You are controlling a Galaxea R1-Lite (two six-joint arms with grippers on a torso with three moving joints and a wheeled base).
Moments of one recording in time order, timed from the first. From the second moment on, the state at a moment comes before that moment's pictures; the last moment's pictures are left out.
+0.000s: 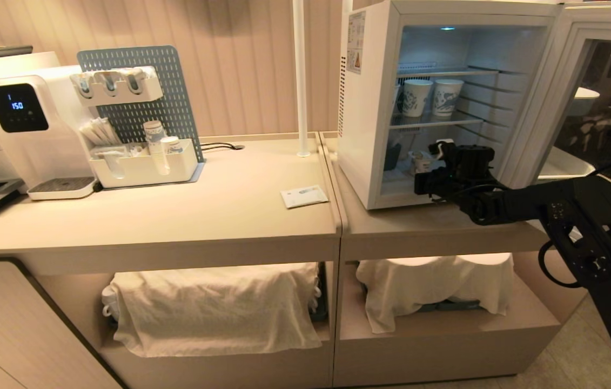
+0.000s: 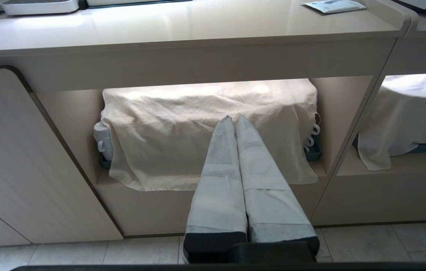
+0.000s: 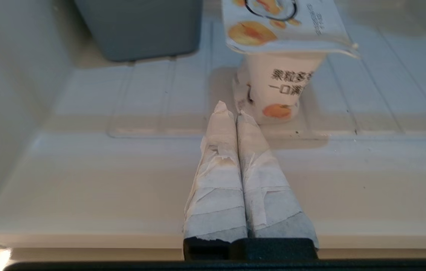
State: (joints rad) left arm 0.00 0.00 0.00 0.00 0.00 0.01; right arm 0.07 2.57 -1.93 -0.46 0.05 -0.07
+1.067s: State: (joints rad) left arm 0.00 0.00 0.00 0.00 0.00 0.01; right arm 0.07 2.57 -1.94 -0.48 0.05 -0.06
